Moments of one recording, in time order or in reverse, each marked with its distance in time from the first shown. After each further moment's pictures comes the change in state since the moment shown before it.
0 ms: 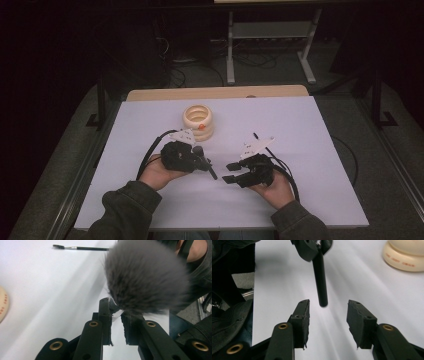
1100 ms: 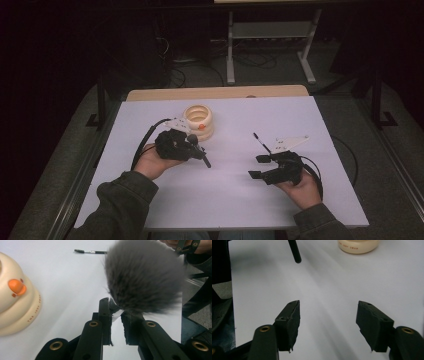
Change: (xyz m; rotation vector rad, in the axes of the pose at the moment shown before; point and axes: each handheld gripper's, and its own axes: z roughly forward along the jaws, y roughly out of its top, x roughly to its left) left arm 0.016 0.017 -0.020 0.019 0.071 -0.006; right arm -0.022 -0.035 -0.057 -0.032 -0.148 0.102
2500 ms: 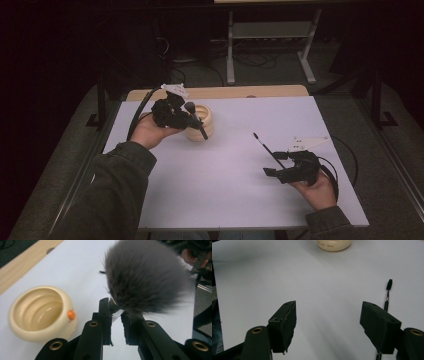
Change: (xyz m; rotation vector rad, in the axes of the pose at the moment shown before) left arm 0.036 0.063 -0.035 0.011 0.084 -0.021; right arm -0.014 -0.015 -0.031 -0.026 -0.094 0.027
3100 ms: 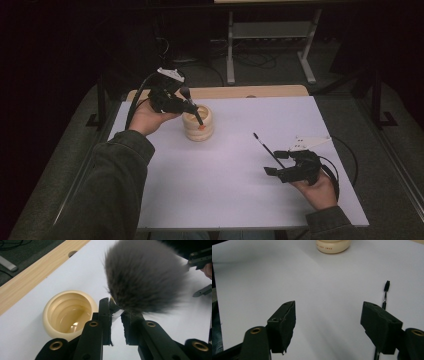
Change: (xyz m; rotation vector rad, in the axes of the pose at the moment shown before) left arm 0.033 0.013 -0.007 -0.009 0.064 -0.073; right arm -0.001 0.000 -0.002 -0.011 -0.003 0.005
